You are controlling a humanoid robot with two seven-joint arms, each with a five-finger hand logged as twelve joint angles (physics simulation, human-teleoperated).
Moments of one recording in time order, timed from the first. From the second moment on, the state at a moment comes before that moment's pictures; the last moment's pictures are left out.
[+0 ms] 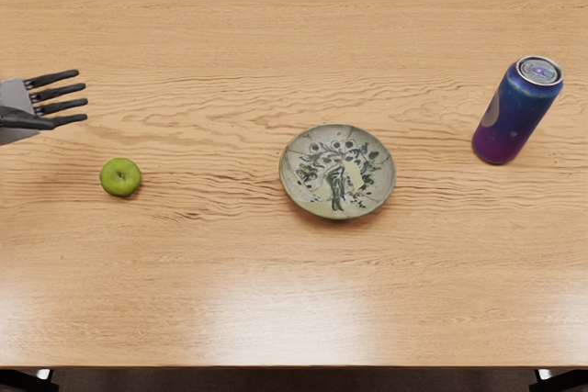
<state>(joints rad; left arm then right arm) -0.74 0.91 -0.62 -0.94 -0.20 -0.61 0.36 -0.07 0.00 0.14 0.23 -0.19 0.00 -0.10</state>
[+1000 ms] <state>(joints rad) -1.21 0.87 -0.45 -1.39 0.35 -0.61 0.61 -0.07 0.00 0.14 0.23 -0.19 0.00 -0.10</state>
